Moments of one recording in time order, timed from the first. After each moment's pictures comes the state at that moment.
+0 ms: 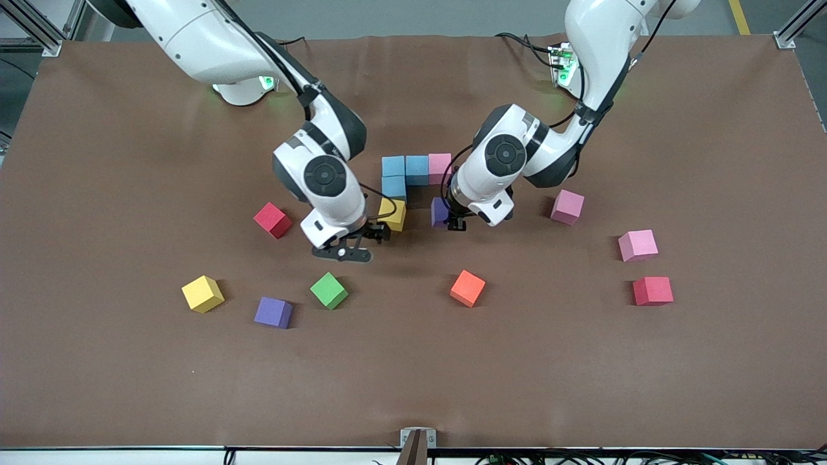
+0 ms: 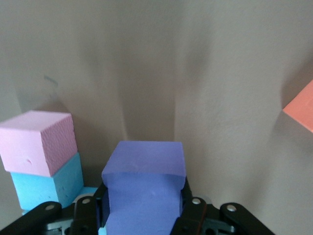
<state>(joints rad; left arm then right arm) -0.47 0.48 -0.28 -1.90 -0.18 2.42 -2.20 0.26 0.58 0.38 -1.69 -0.21 2.23 0.87</state>
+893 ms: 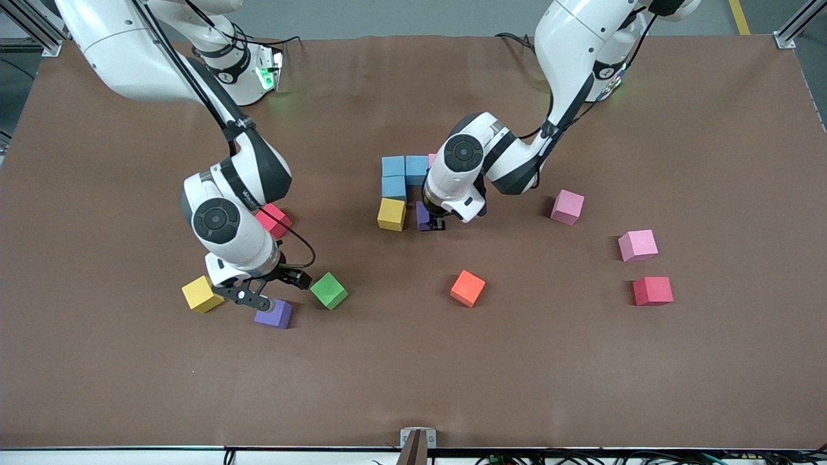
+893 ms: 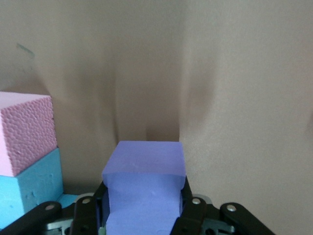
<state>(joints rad) -0.55 0.62 -0.28 -1.80 -0.02 2.45 -2.39 0.03 0.57 0.36 -1.68 -0.34 2.22 0.86</state>
